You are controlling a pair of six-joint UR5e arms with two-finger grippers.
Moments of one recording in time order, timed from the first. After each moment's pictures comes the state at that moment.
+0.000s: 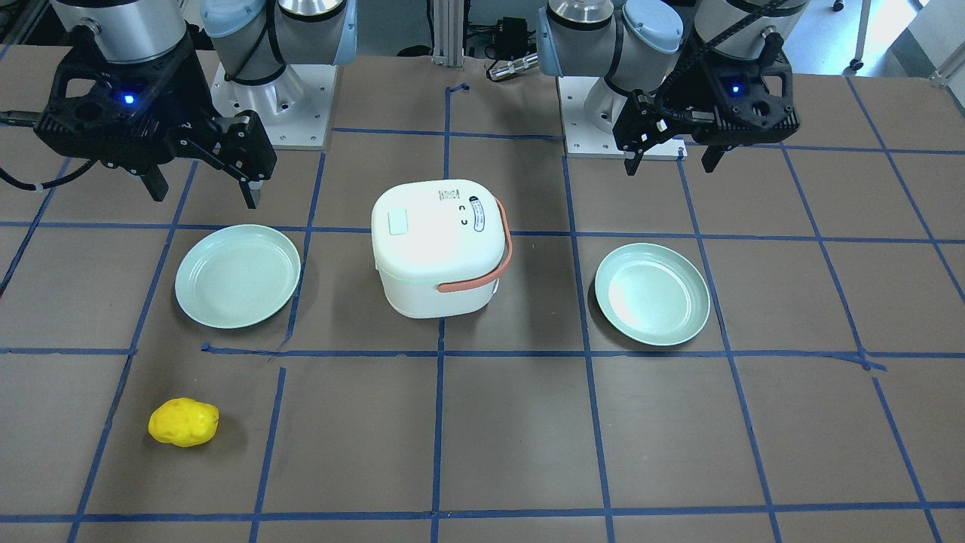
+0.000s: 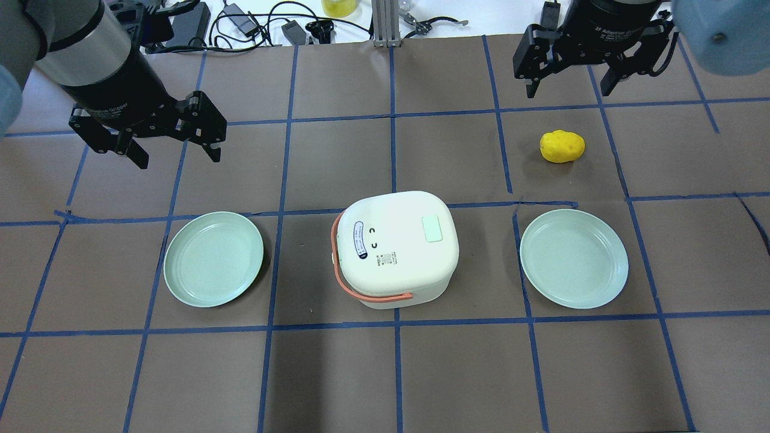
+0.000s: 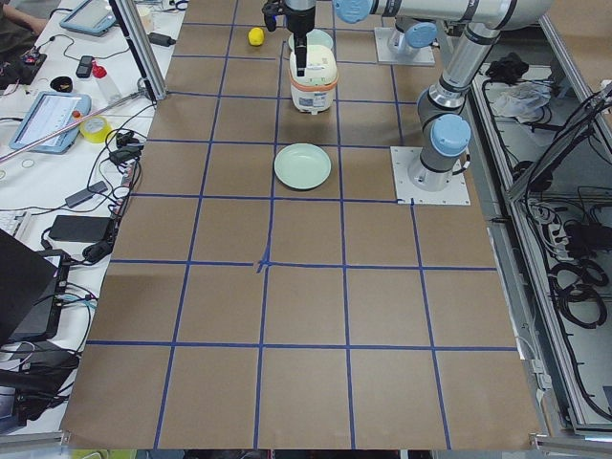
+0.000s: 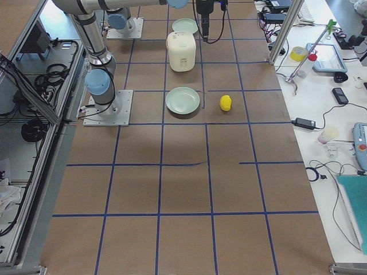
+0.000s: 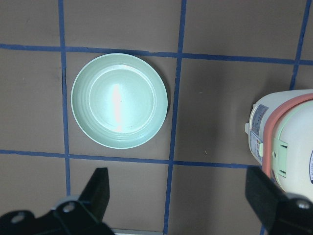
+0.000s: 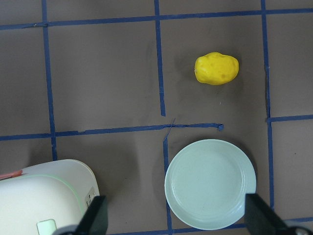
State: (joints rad) left arm -1.55 -1.50 -1.59 -1.62 1.59 -0.05; right arm 1.61 -1.54 1.47 -1.61 -1.61 0.09
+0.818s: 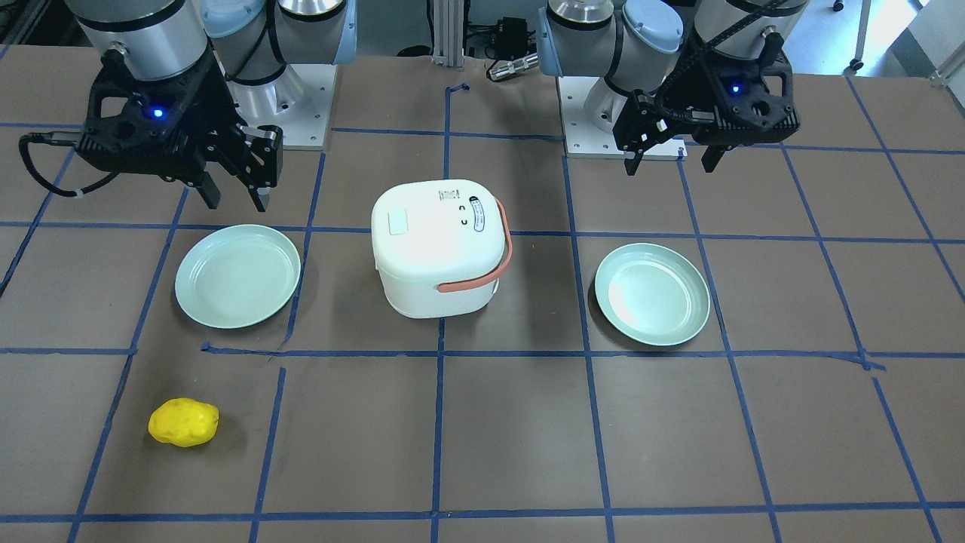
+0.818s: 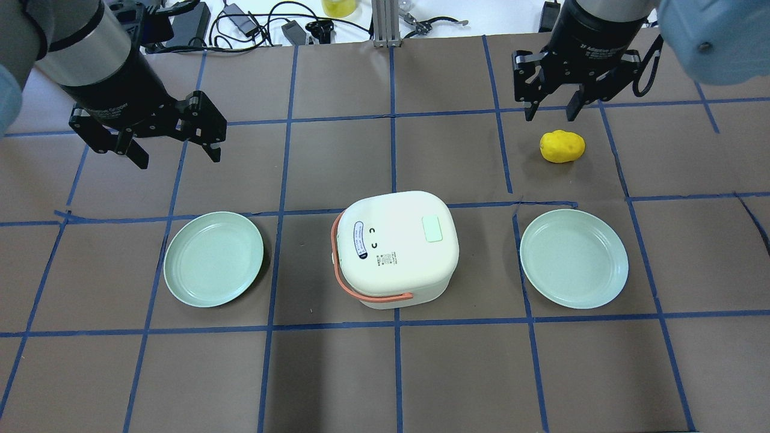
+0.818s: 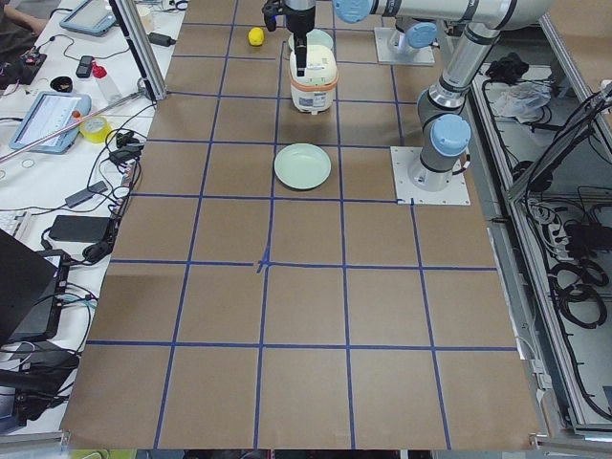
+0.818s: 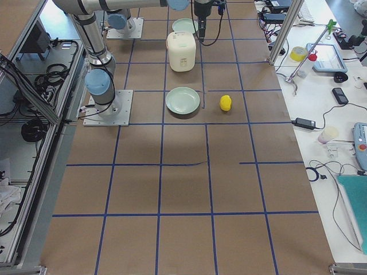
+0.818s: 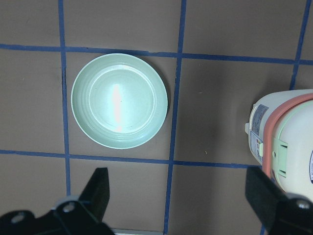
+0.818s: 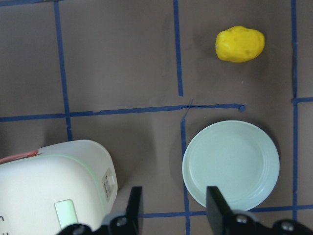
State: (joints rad) left arm -1.55 -1.50 -1.59 -1.62 1.59 -0.05; right arm 1.62 -1.53 1.50 -1.57 -1.54 0.11
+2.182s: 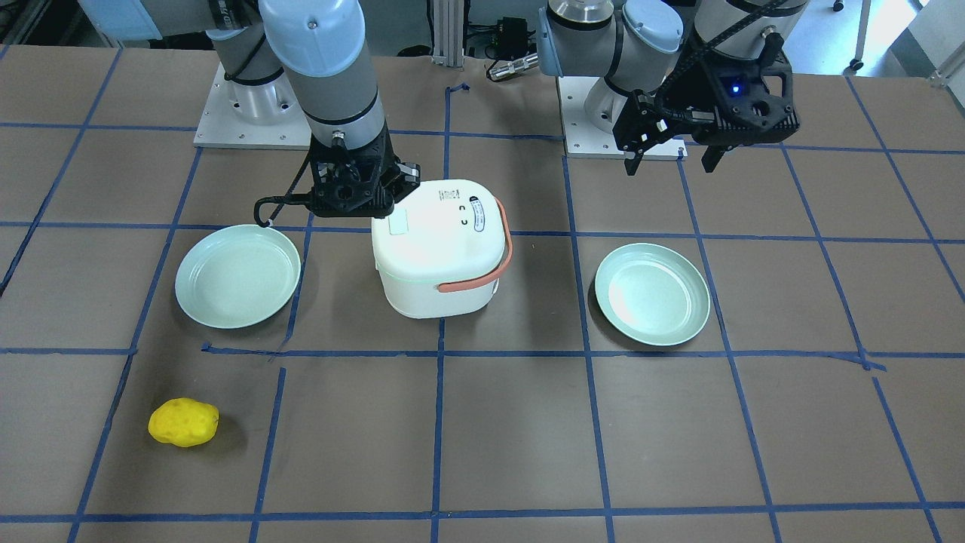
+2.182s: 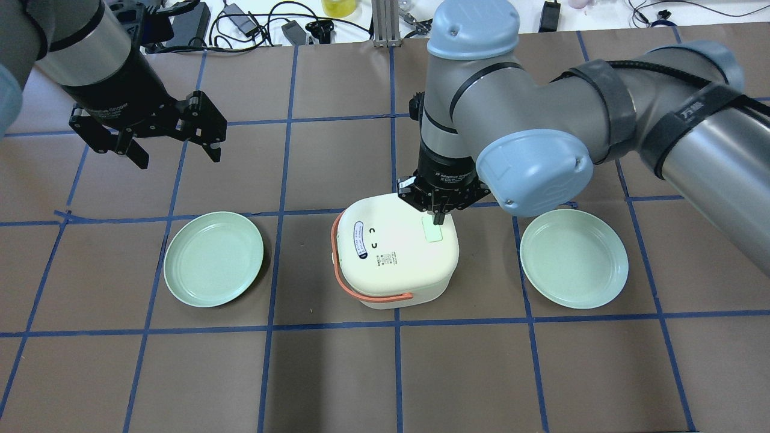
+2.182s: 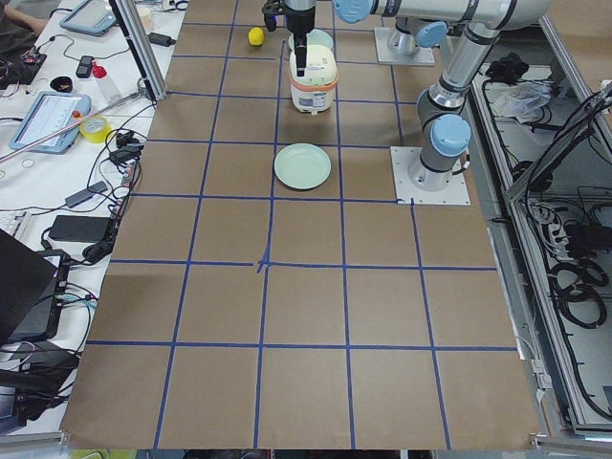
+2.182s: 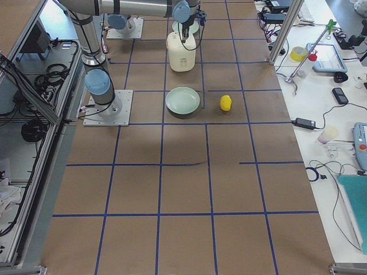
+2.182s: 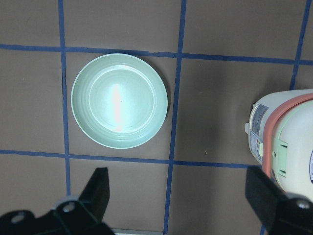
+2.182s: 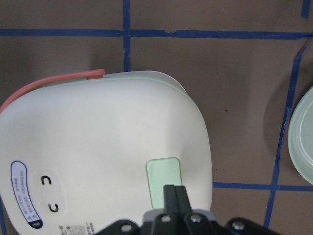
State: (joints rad) left arm -1.55 -1.50 -1.59 -1.62 1.59 -0.05; right arm 1.89 -1.45 1.71 -1.73 -1.49 0.28
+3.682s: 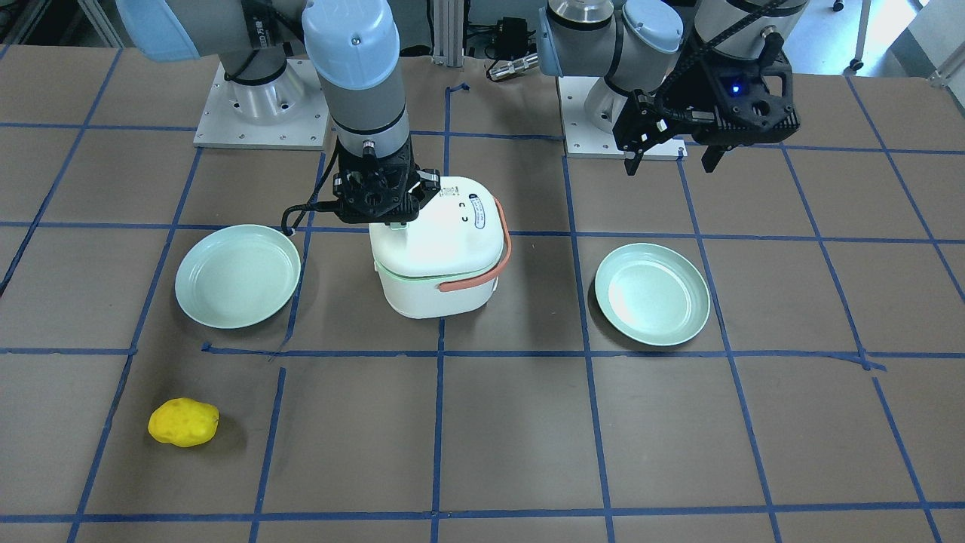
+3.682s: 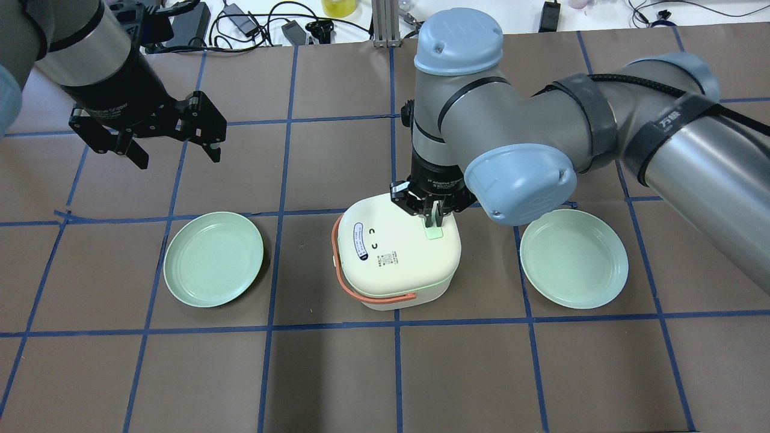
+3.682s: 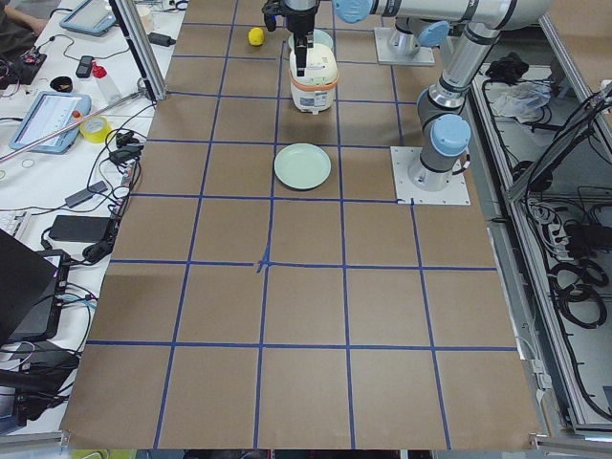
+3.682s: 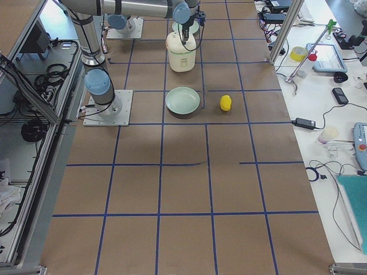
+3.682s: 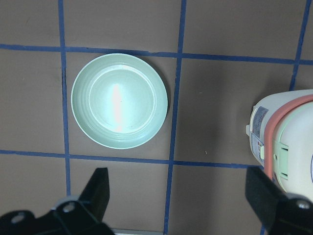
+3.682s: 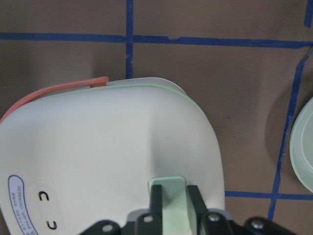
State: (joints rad) left arm -1.55 -1.50 -1.59 -1.62 1.59 -0.05; right arm 1.90 -1.45 1.70 -1.75 -1.52 0.29
